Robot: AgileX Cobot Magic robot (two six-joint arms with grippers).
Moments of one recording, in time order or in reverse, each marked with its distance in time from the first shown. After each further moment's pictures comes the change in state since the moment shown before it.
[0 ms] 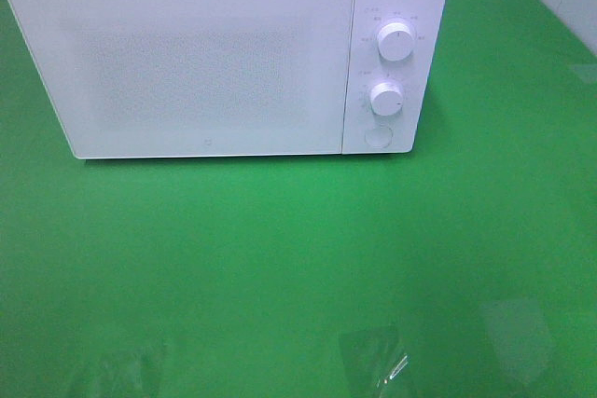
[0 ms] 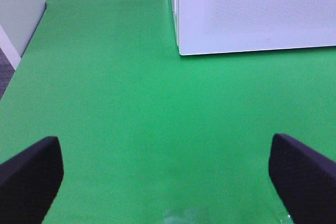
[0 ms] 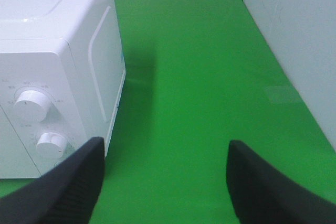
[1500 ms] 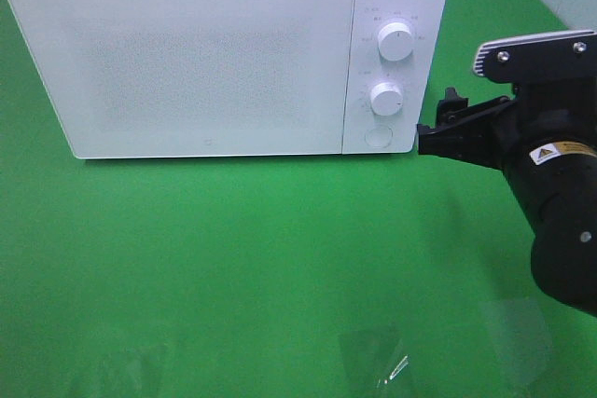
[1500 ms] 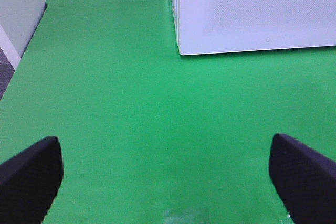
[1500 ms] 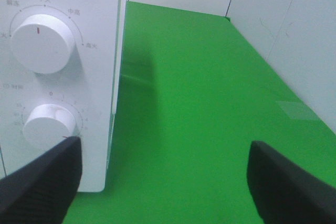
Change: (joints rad) left arm 0.000 0.000 0.000 0.000 0.000 0.000; right arm 0.694 0.826 0.130 1.061 -1.290 -0.682
